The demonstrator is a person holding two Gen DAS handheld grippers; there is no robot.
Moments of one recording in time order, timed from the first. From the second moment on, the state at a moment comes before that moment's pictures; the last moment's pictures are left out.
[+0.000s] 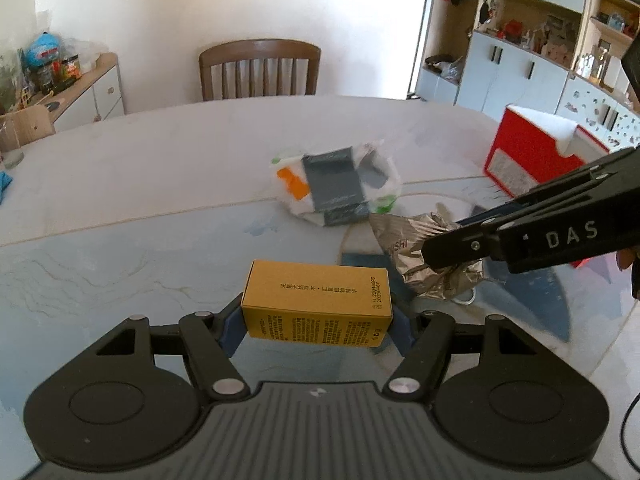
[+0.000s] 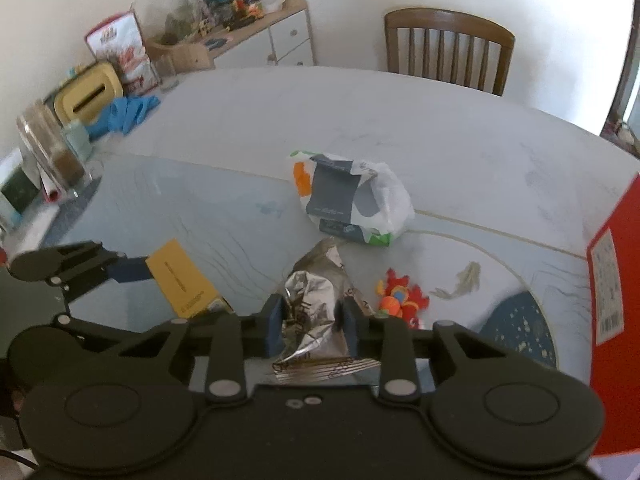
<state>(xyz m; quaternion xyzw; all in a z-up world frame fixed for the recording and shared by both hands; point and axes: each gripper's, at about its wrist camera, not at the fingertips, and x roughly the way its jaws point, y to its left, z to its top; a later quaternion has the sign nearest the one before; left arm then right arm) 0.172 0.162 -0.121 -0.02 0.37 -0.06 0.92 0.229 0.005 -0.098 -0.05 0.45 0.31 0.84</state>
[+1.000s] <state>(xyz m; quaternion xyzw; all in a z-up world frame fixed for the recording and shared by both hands) 0.192 -0.015 0.008 0.03 0.32 -0.21 0.92 0.201 -0.210 0.011 0.10 0.37 0.23 0.90</state>
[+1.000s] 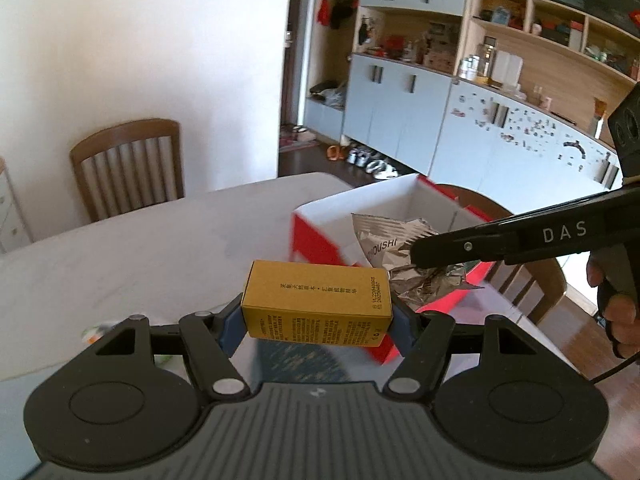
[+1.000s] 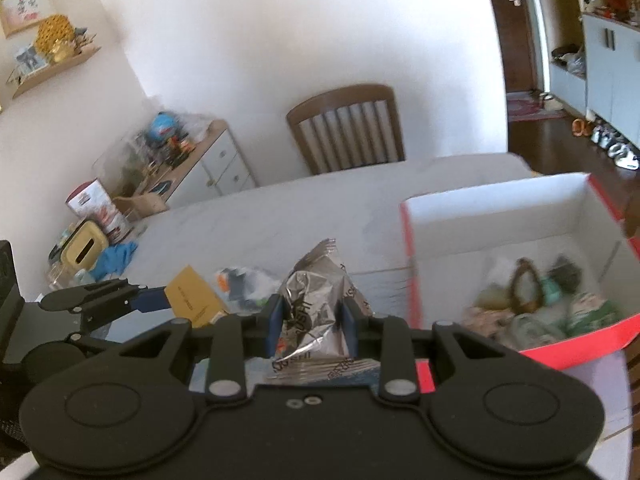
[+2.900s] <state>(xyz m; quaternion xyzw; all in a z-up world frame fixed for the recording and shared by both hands) 0.361 -0.249 -0.116 0.10 0.51 -0.18 0.83 0.337 -0.365 -0.099 0.04 0.45 0.14 0.88</state>
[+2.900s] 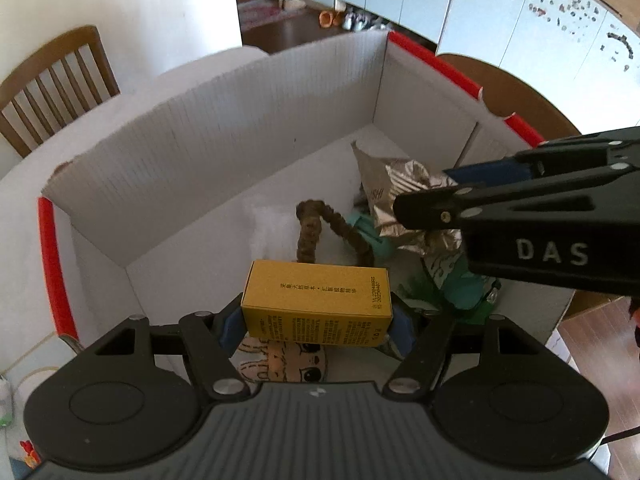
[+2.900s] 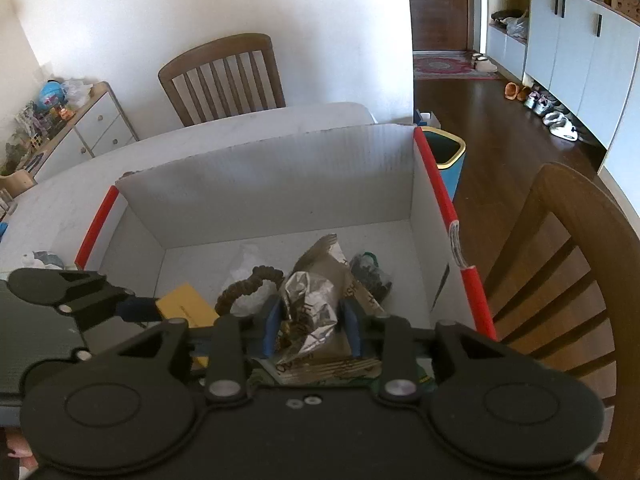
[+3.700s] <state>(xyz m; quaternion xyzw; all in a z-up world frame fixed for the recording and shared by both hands) 0.347 -0.235 -0.102 0.07 0.52 -0.17 0.83 0.324 -0.378 -0.075 0.04 0.43 0.16 0.89</state>
